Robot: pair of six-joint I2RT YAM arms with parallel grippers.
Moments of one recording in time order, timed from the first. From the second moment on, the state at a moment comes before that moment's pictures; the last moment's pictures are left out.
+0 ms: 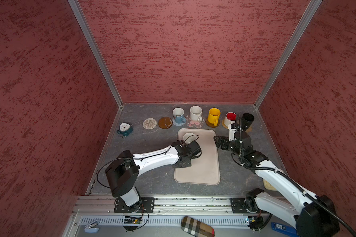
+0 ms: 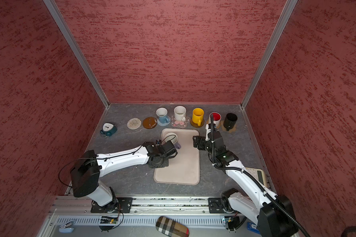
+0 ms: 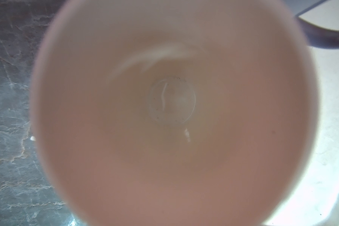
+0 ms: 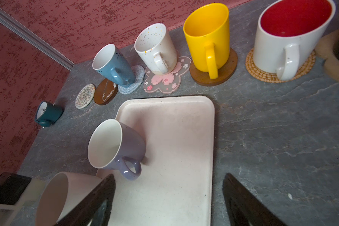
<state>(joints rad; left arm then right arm) -0.98 1.64 1.15 -0.94 -0.21 -1.04 0.40 1.03 0.64 -0.15 -0.03 0.51</state>
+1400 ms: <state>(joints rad) -0.34 1.87 1.67 -0.95 -0.09 -0.41 0.40 1.11 0.67 -0.05 -0.10 0.43</state>
